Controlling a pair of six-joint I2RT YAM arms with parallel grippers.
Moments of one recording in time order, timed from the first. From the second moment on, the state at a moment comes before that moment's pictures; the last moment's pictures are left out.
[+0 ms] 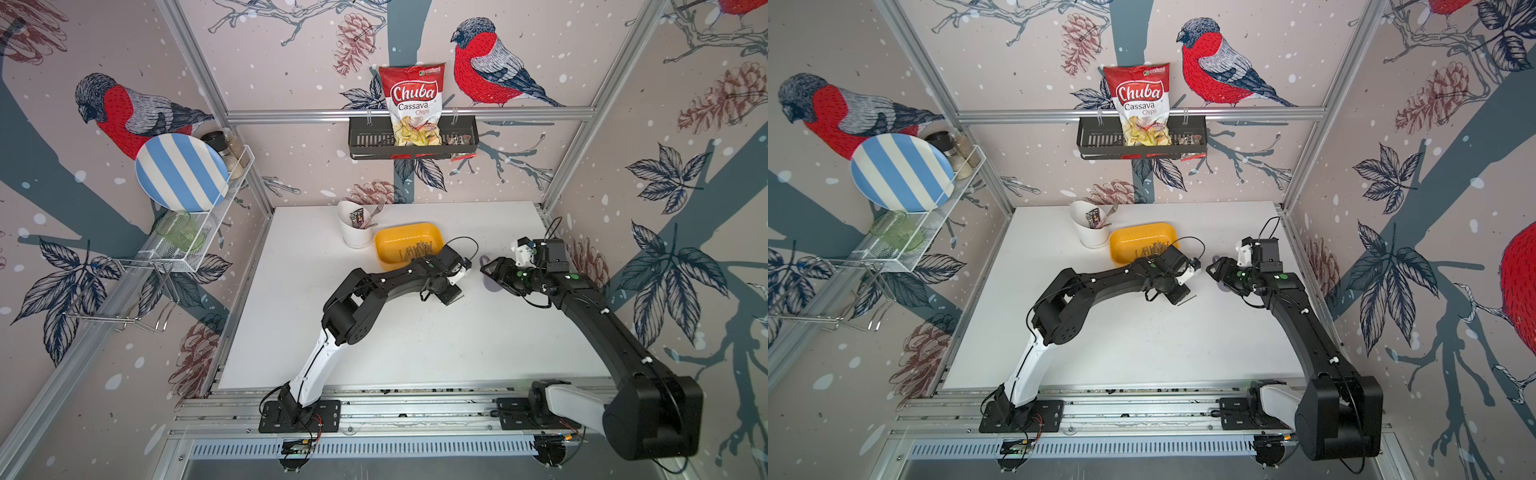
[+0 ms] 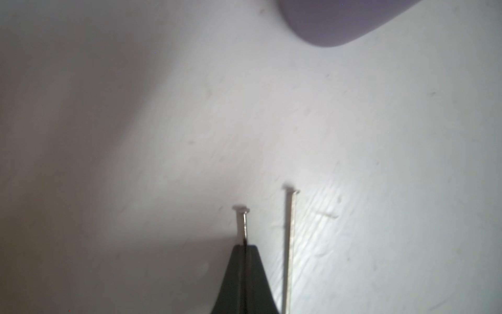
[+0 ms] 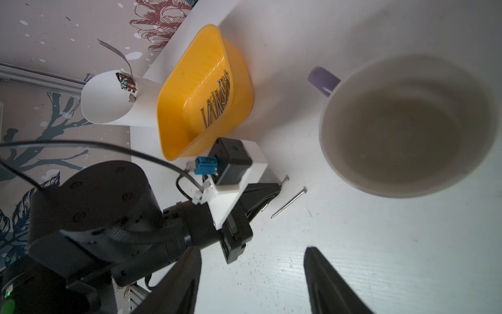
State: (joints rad) left arm -0.80 2.25 1.68 -0.53 0.18 0.04; right arm 0.14 1.20 0.91 -0.56 -0.49 0.53
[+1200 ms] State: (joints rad) left arm -0.47 2.14 1.78 -0.46 0.27 -0.58; right arm 0.44 1.49 1.07 -0.68 -0.20 0.67
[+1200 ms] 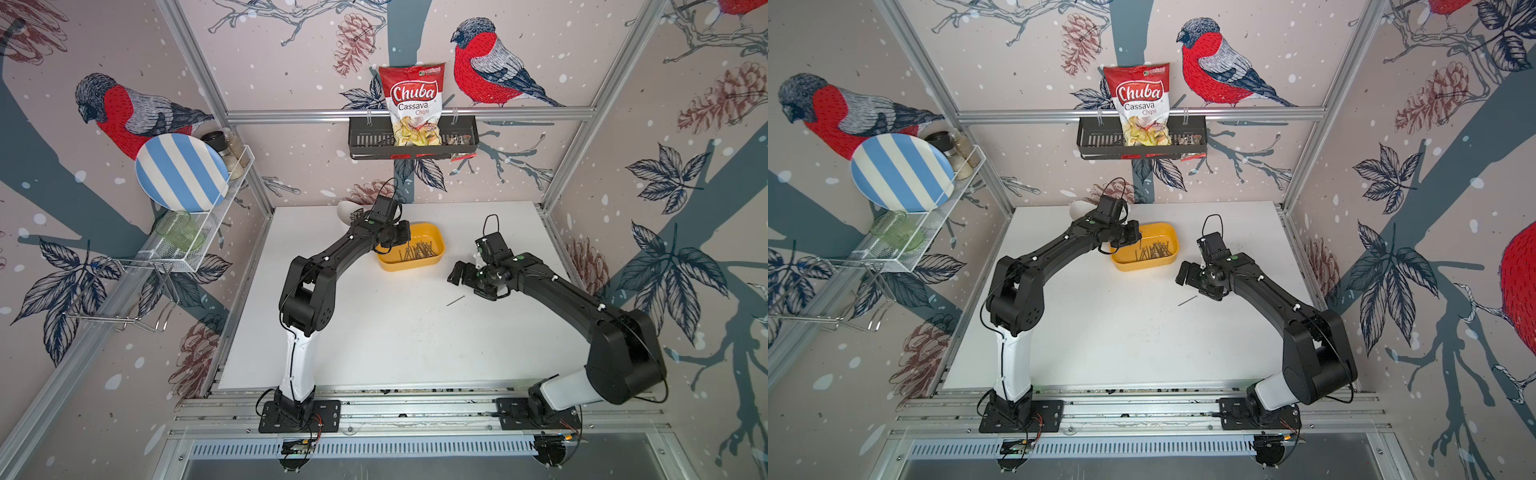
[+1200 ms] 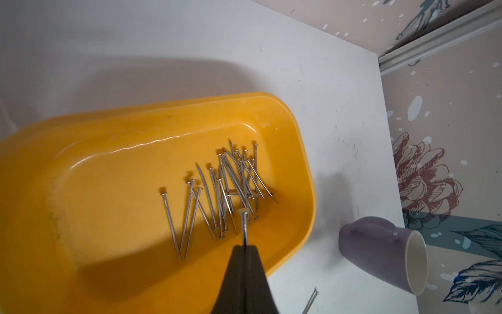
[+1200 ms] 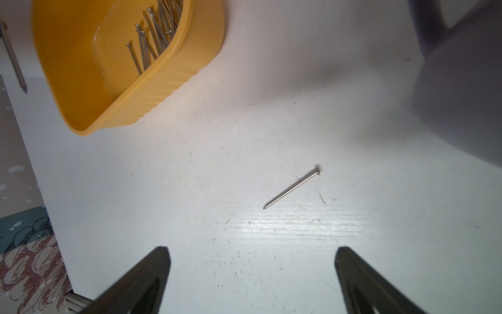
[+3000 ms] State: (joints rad) left arm -0.48 2.13 1.75 -0.42 0.33 -0.62; right arm 0.36 1.69 1.09 -0.69 -0.24 0.82
